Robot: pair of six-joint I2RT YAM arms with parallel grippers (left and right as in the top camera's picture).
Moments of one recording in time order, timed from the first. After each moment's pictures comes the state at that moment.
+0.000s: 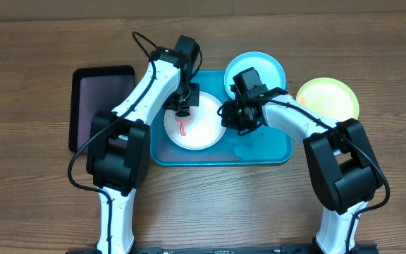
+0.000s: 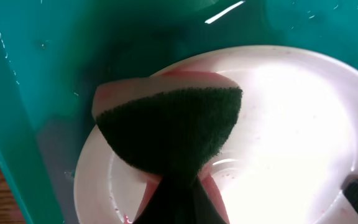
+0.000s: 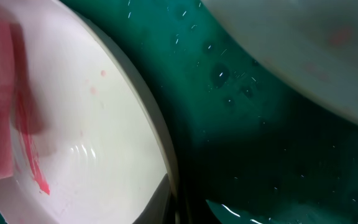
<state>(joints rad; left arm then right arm) -0.35 2.21 1.81 -1.09 0.02 -0.33 0.43 2.02 1.28 -0.48 -0.33 0.56</state>
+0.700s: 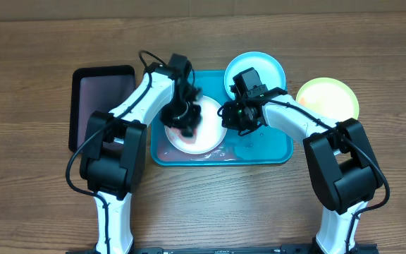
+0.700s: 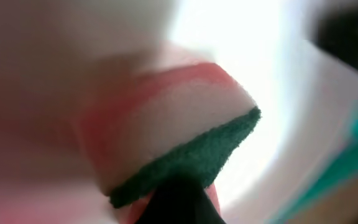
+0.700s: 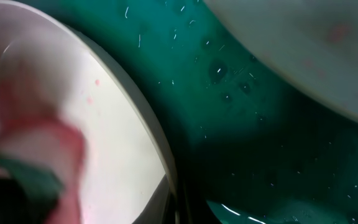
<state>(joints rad) -0.34 2.17 1.58 -1.07 0.36 0.06 0.43 2.02 1.28 -0.49 -0.32 0.55</state>
